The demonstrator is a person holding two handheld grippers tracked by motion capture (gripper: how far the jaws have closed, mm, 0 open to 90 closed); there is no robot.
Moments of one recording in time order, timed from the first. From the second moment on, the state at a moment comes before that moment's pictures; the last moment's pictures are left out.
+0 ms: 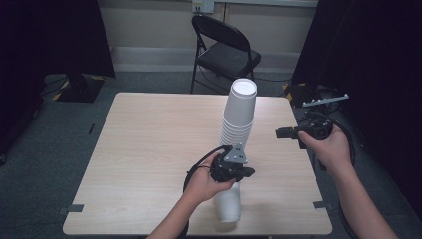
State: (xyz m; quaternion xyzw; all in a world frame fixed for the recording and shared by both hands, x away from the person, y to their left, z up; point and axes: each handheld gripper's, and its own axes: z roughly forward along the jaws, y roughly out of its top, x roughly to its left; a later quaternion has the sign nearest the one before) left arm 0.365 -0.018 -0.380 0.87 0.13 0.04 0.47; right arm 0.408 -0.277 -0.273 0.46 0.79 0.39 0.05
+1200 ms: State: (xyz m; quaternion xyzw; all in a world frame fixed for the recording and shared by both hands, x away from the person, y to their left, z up) left arm 0.371 0.056 -0.430 0.88 0.20 -0.06 0.42; right arm 0.391 -0.247 -0.300 0.41 0.82 0.39 0.03
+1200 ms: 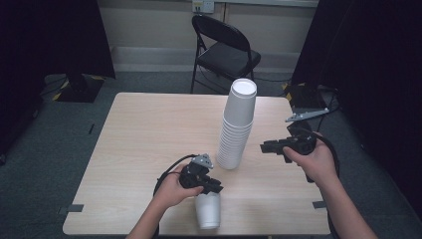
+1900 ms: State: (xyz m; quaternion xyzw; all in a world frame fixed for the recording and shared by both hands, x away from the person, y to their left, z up) left arm 0.377 0.100 -0.418 0.88 0.22 -0.05 0.42; right arm 0.391 -0.243 -0.302 0.41 0.82 0.40 0.03
